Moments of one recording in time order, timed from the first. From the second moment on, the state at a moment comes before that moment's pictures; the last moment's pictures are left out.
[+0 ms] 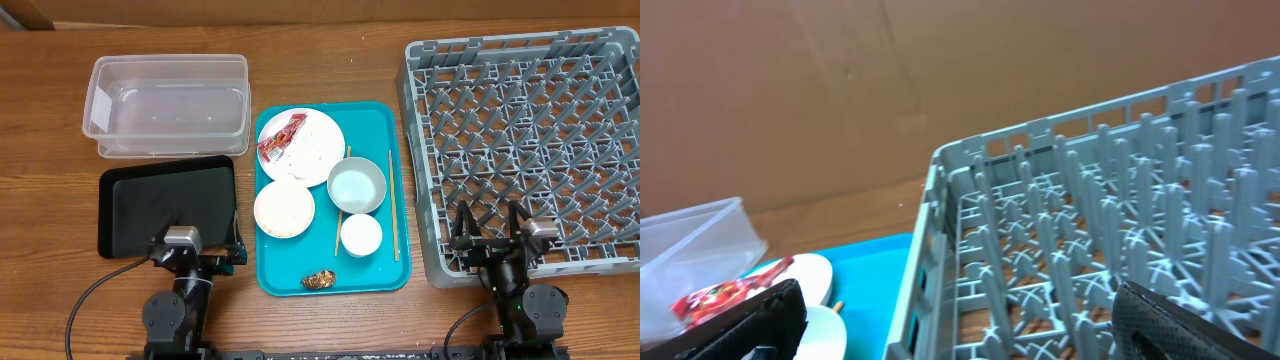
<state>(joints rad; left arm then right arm) -0.02 0.00 0.01 -0.07 0.06 -0.16 0.05 0.01 0.02 -0.04 -0.07 0.28</state>
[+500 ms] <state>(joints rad) -0.02 0.23 0.35 -0.45 0.15 -0.19 0.05 0.10 0.30 -0.39 -0.13 0.28</state>
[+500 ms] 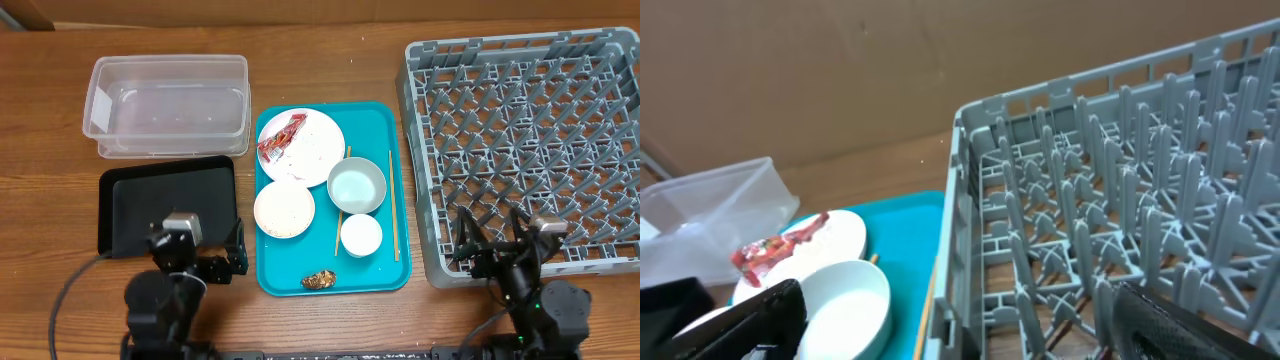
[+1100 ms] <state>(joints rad) -0.02 1.16 1.24 -1.07 0.25 -0.02 0.05 0.68 0.78 -0.82 -0.12 0.35</state>
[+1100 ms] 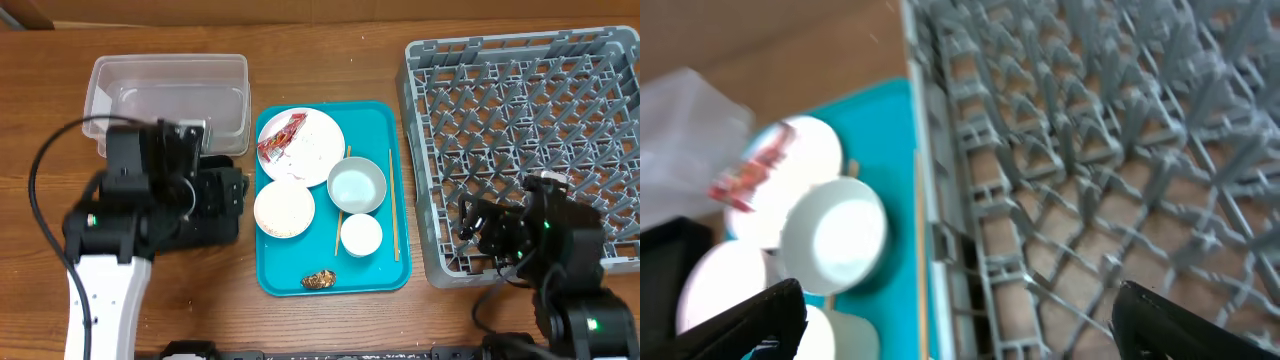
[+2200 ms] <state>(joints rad) -0.35 1.73 1.27 -0.52 -0.09 0.28 0.05 0.75 0.78 -0.87 -0.06 0.35</state>
